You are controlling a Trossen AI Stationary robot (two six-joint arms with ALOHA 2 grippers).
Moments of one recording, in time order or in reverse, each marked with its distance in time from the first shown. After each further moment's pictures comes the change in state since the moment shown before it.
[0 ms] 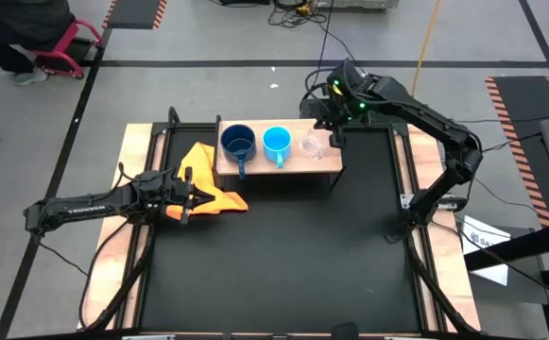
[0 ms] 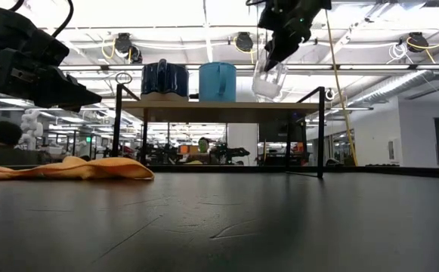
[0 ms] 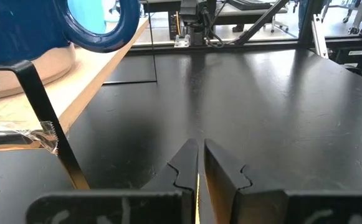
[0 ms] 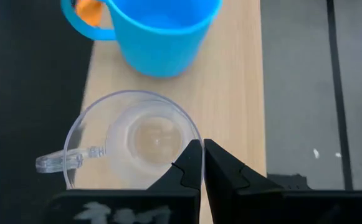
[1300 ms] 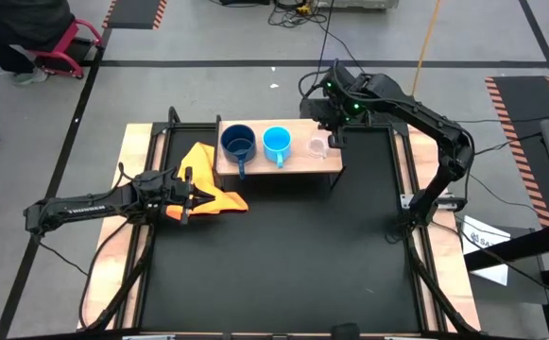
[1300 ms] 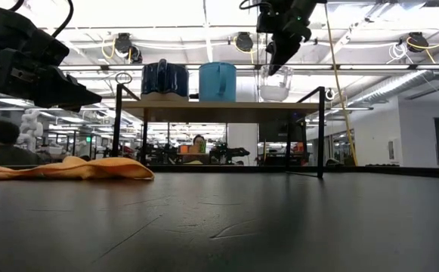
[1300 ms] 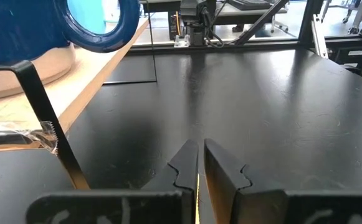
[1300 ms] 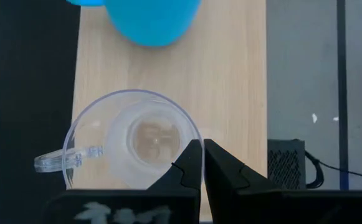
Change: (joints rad) left arm 0.000 0.000 0.000 0.000 0.001 0.000; right arm 0.033 0.070 0.109 -0.159 0.140 0.033
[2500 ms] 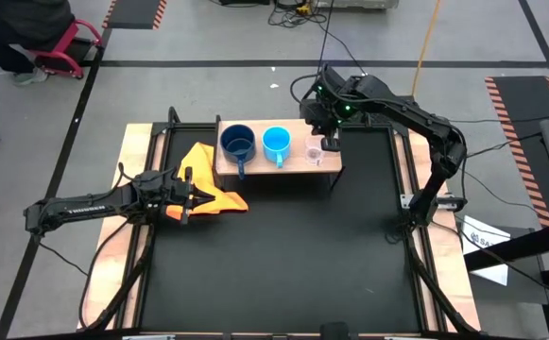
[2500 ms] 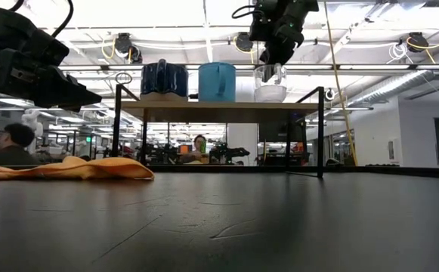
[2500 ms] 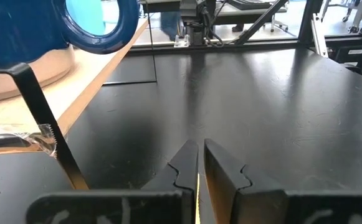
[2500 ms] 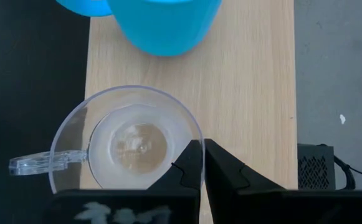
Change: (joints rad) left arm 0.000 0.000 0.000 0.000 0.001 0.006; right arm 0.013 0.072 0.005 -0.003 -0.031 0.031
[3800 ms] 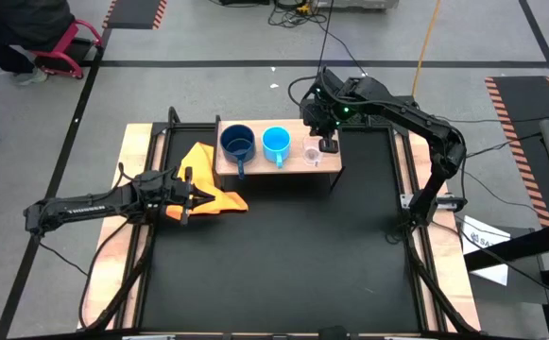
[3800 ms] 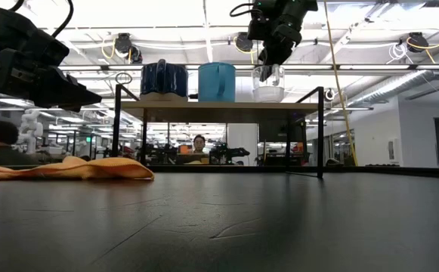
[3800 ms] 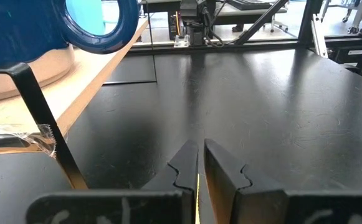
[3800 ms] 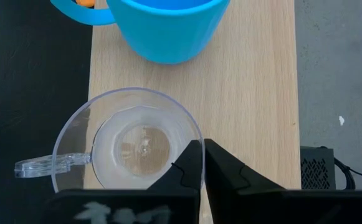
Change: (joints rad) left arm 0.000 0.000 0.000 0.000 0.000 -0.003; right arm 0.026 0.001 -0.003 0.008 0.003 0.033
